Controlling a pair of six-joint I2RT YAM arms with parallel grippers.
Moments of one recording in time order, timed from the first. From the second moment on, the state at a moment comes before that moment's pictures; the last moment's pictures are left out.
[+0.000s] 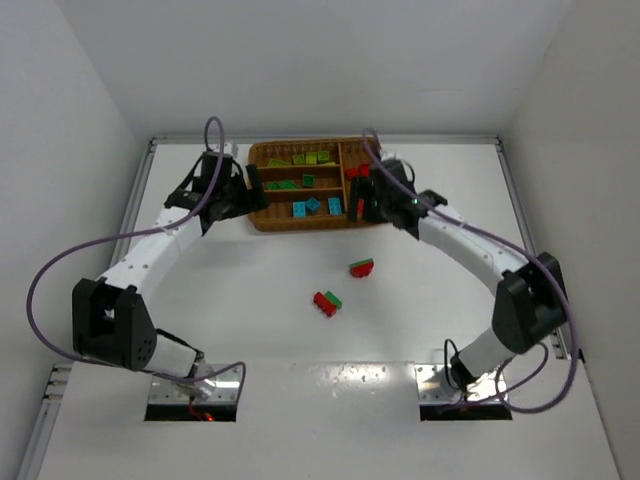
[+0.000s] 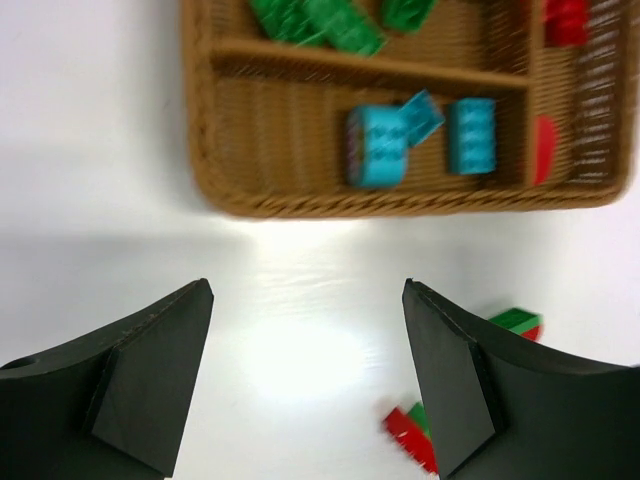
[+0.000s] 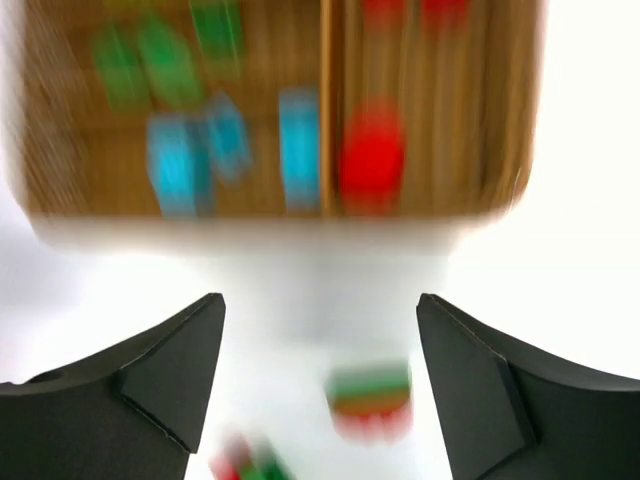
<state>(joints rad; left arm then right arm) -0.25 1.44 1.20 -0.43 0.01 -0.49 0.49 1.63 1.31 -0.33 0.18 0.47</state>
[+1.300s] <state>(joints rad) -0.23 1.49 1.12 -0.52 0.13 -0.48 0.85 1.72 0.96 -0.40 -0.10 0.26</state>
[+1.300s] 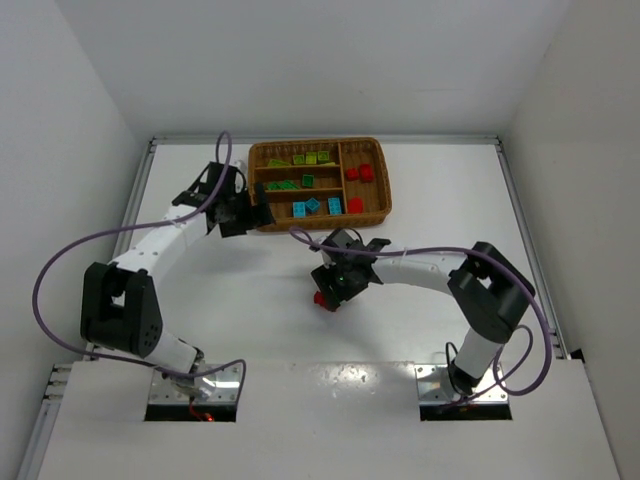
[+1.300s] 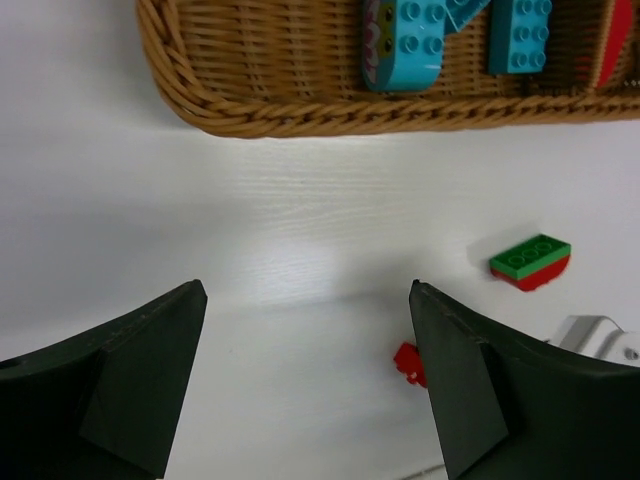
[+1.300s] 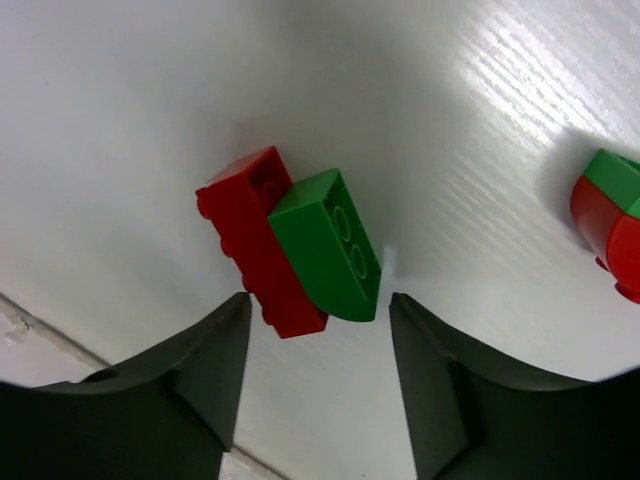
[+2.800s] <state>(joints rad) -0.14 1.51 0.84 -0.43 0.57 -0.49 0.89 1.68 1.05 -0.40 -0.08 0.22</state>
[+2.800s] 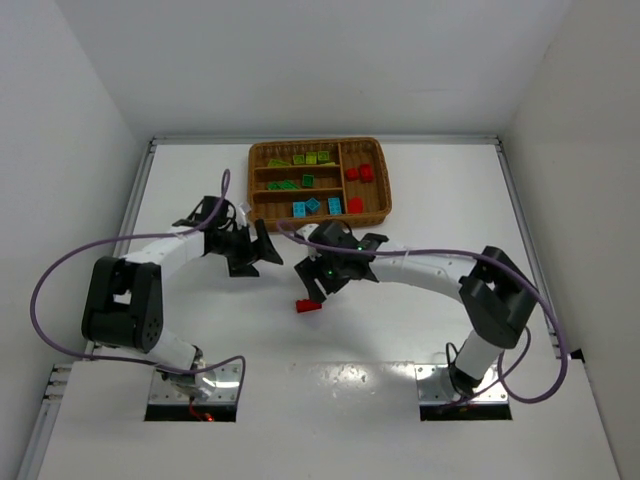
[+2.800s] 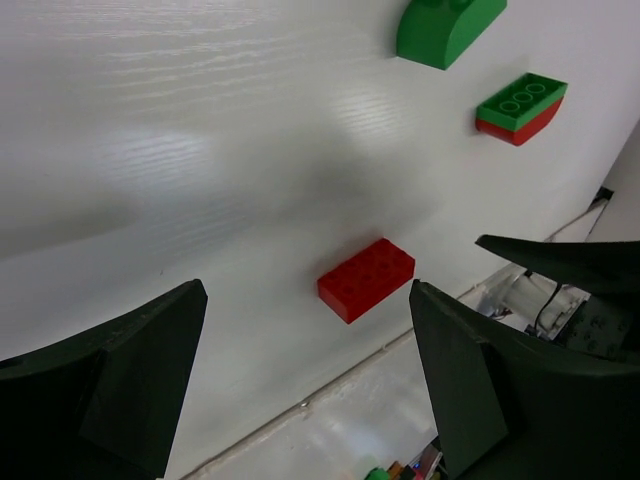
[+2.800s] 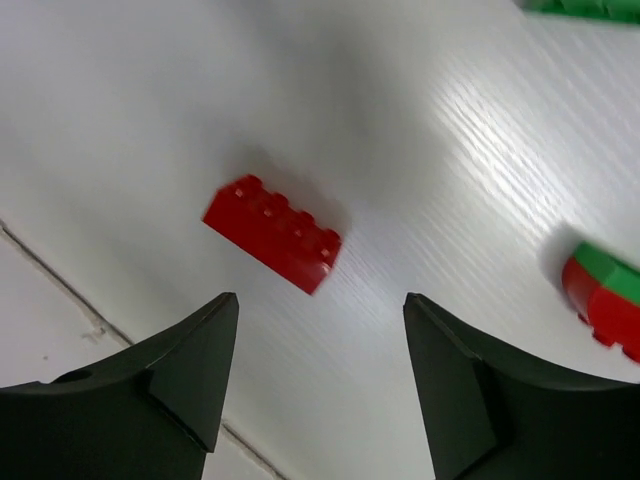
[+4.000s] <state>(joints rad) 0.20 1.47 1.04 -0.62 0.48 -0.42 0.79 1.73 1.23 -0.43 0.18 0.22</state>
